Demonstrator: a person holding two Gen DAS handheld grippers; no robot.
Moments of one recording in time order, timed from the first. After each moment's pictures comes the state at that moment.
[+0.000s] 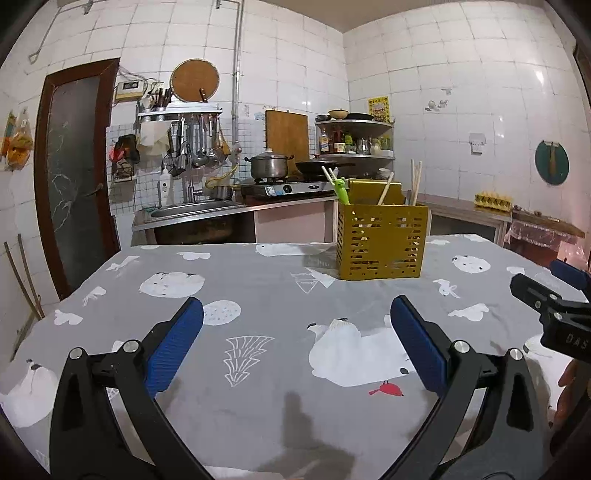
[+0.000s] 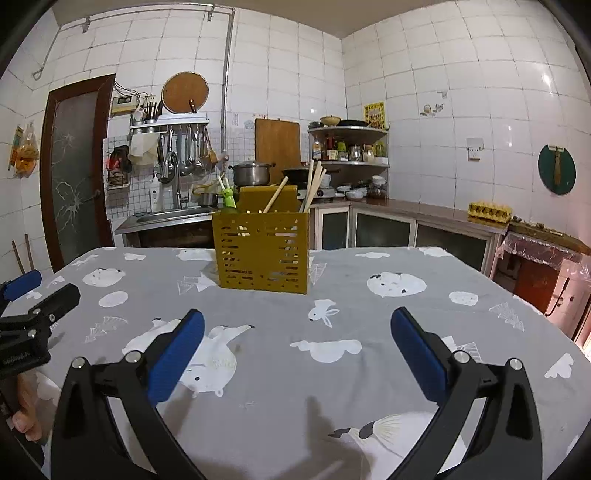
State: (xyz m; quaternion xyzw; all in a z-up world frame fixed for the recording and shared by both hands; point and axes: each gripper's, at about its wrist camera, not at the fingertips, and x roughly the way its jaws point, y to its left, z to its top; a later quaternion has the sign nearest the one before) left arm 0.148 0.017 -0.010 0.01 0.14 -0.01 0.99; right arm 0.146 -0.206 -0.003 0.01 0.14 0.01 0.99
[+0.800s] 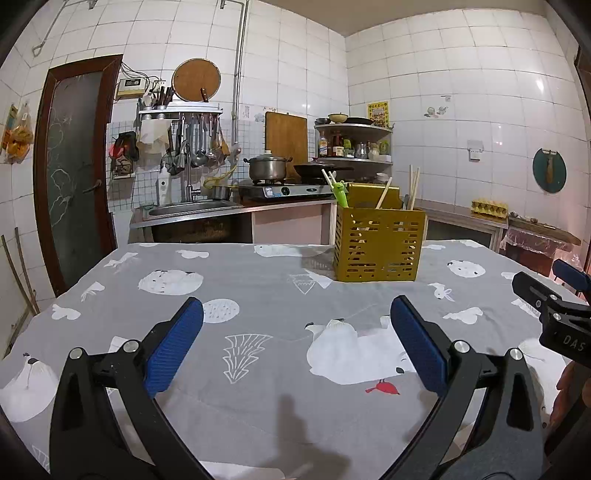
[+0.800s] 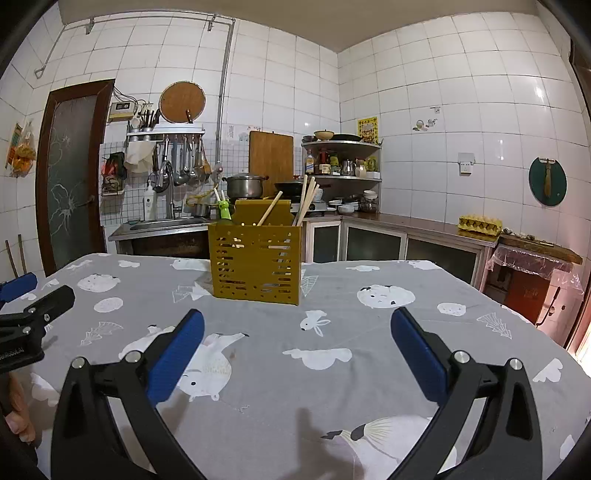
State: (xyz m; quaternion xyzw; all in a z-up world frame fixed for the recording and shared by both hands) left arm 0.144 0.020 -0.013 0.00 0.13 -0.02 0.99; right arm 0.132 -0.204 0.000 0.00 0.11 -0.01 0.99
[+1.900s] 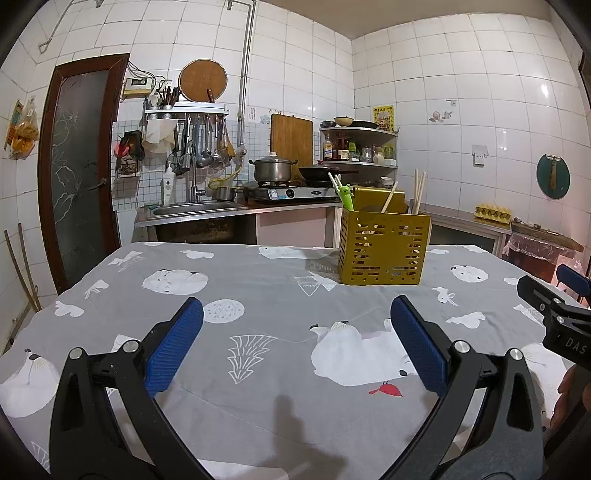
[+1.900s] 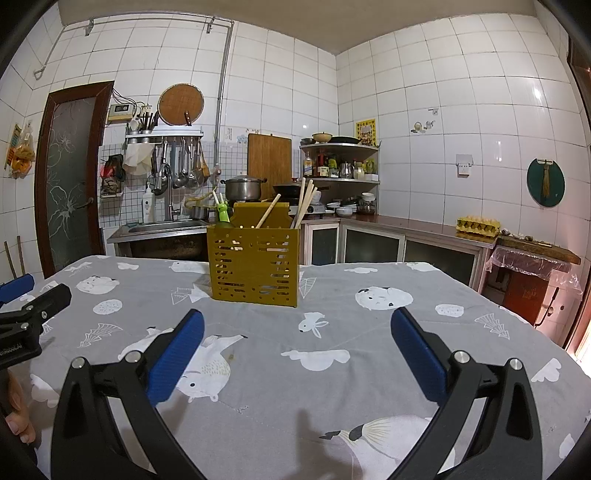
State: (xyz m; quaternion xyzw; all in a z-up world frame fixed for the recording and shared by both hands) left arm 0.143 0.025 -0.012 -0.01 0.13 -0.01 0.99; right arm 0.132 -0.205 0.001 0.00 0.11 -0.02 0.99
